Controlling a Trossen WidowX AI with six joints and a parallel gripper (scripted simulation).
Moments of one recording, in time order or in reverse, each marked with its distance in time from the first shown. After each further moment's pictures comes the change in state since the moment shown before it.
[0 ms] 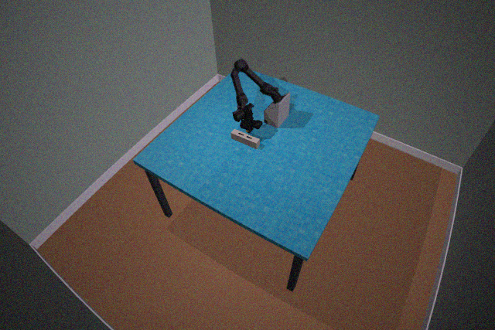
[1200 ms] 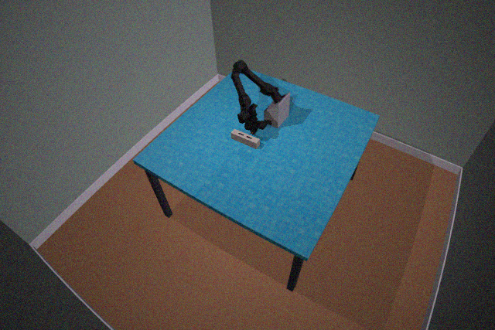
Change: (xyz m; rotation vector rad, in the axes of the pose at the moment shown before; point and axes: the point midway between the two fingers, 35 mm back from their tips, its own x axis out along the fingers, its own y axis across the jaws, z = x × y) arm -0.008 0.037 0.004 -0.045 -0.018 0.038
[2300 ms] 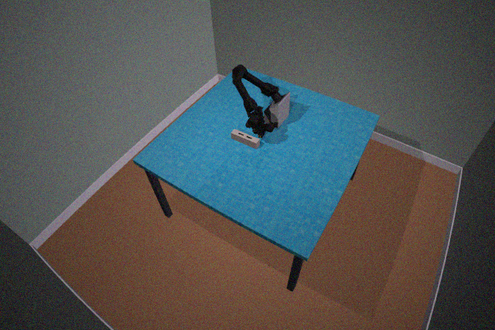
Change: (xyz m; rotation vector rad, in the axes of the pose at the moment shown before) arm -0.015 0.070 0.023 -0.090 0.001 0.031
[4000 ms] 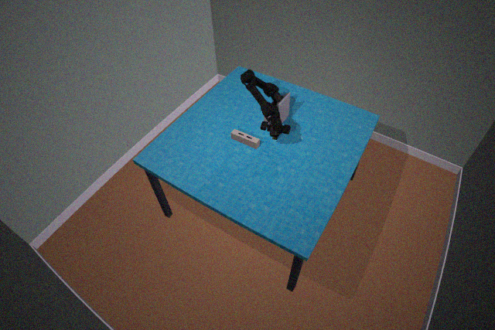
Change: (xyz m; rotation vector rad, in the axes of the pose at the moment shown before) arm -0.013 0.106 0.000 -0.121 0.027 -0.069
